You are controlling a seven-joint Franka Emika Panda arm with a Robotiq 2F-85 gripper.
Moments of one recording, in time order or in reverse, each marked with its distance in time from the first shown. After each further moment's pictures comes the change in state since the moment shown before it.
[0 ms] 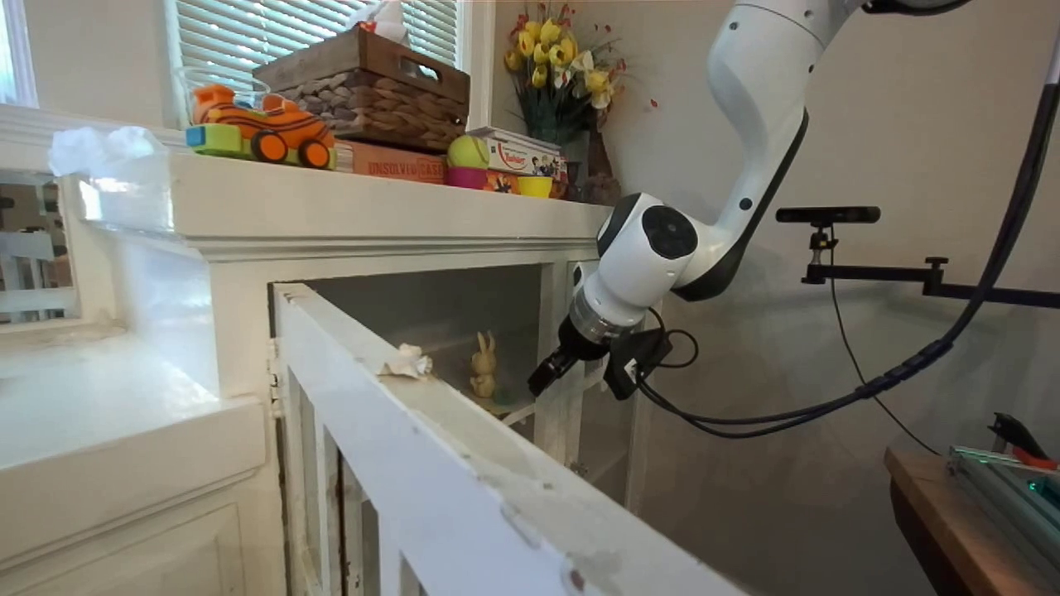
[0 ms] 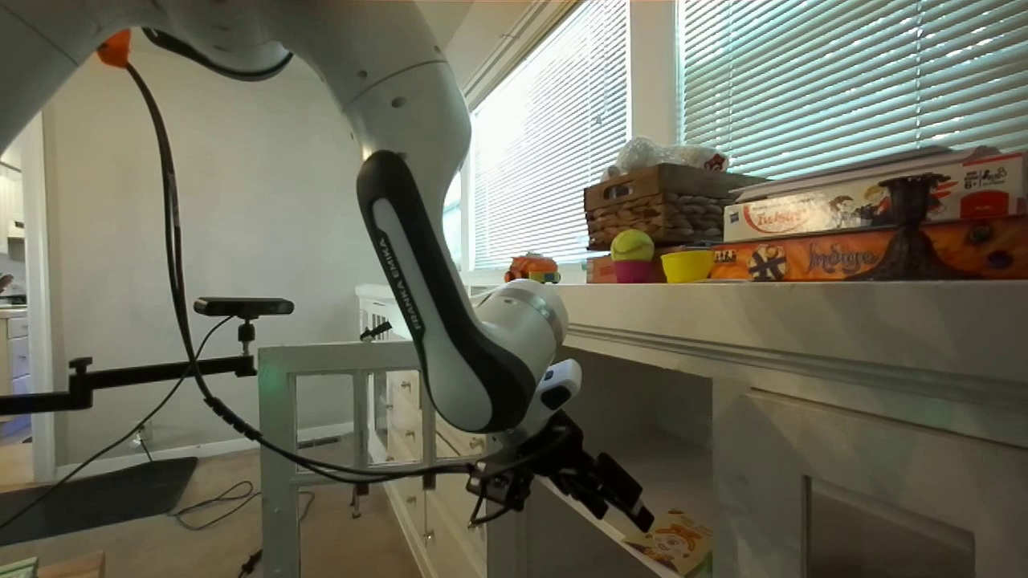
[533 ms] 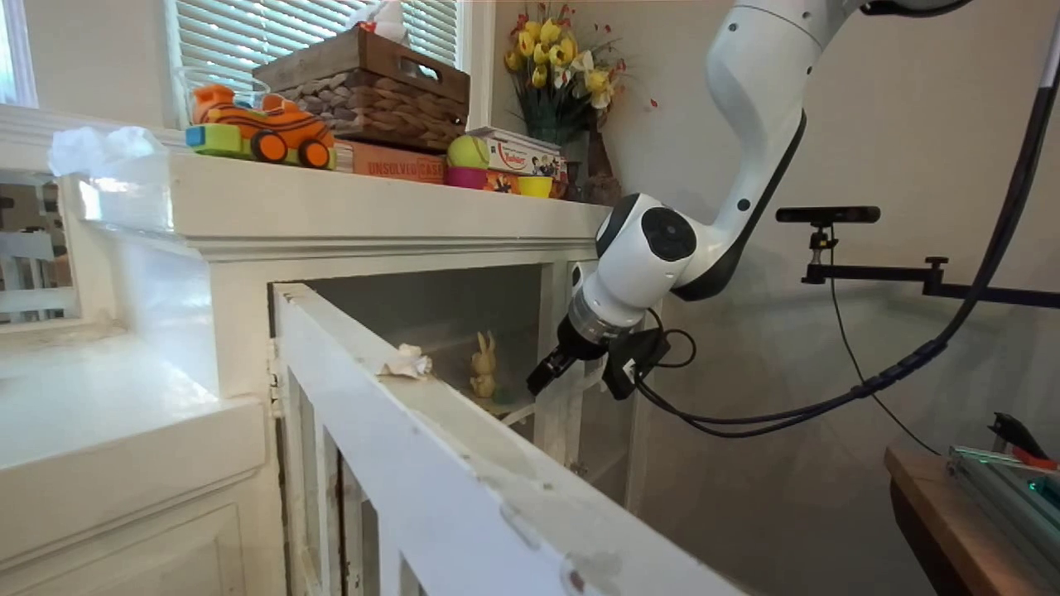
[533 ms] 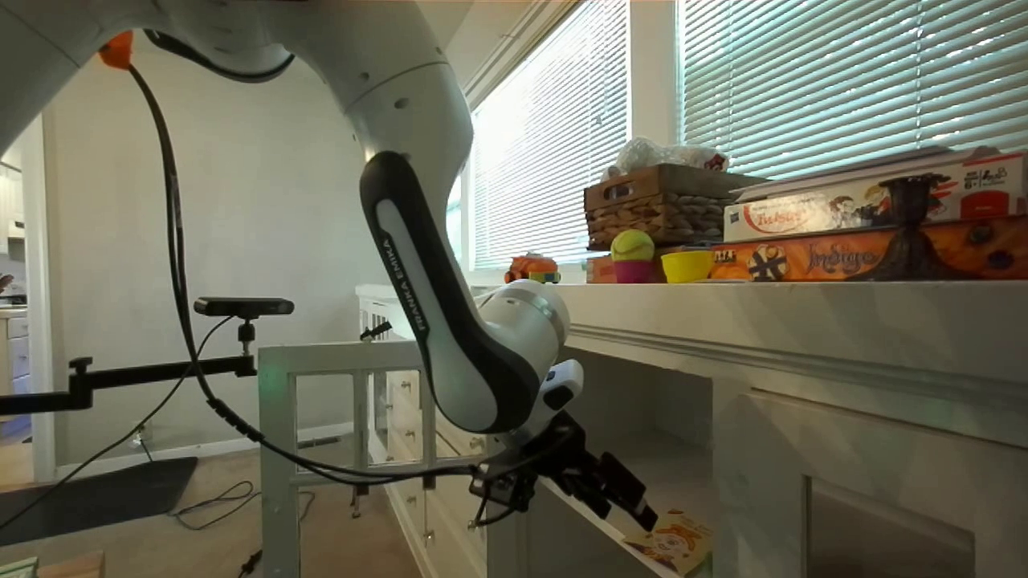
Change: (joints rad) arm -0.001 0.007 0.001 0.010 -0.020 -0.007 0.009
